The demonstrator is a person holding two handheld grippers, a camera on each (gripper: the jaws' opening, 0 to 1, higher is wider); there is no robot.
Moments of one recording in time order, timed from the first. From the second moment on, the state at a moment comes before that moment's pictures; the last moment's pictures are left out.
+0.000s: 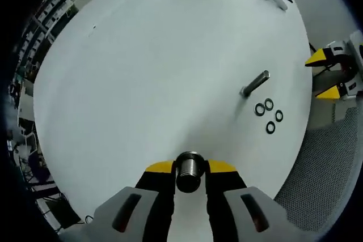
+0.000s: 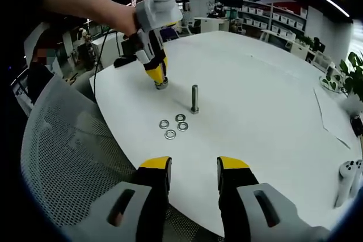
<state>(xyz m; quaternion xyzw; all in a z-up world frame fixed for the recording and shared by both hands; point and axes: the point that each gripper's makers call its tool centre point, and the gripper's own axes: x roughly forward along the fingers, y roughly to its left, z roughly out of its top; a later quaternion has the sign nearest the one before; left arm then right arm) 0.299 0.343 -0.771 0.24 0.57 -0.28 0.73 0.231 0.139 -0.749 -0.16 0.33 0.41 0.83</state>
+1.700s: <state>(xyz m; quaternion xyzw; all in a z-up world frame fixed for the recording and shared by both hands) 0.186 0.352 -0.712 0.03 0.37 -0.19 0.91 0.222 0.137 -0.762 -0.17 0.37 0.42 0.81</state>
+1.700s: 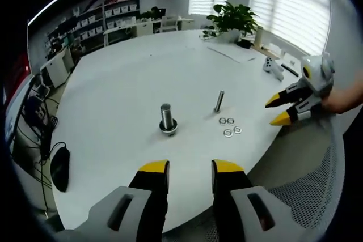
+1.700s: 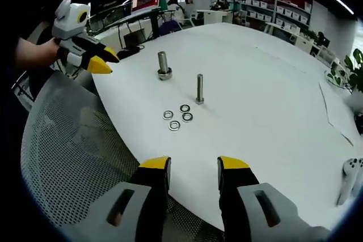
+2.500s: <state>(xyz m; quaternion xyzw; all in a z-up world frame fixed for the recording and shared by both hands) 0.182 0.343 -0.725 0.02 0.33 -0.23 0.91 0.221 0.125 -0.778 -0.19 0.41 0.39 0.80</state>
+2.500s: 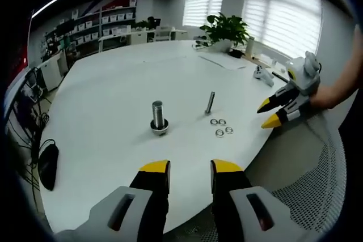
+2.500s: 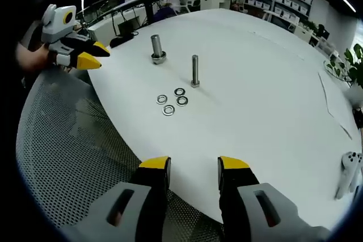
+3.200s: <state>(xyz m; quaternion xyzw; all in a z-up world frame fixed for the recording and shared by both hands) 0.173 0.317 -0.726 0.04 0.32 -0.30 0.90 0.226 0.117 -0.778 -0.20 0.41 0.37 0.81</state>
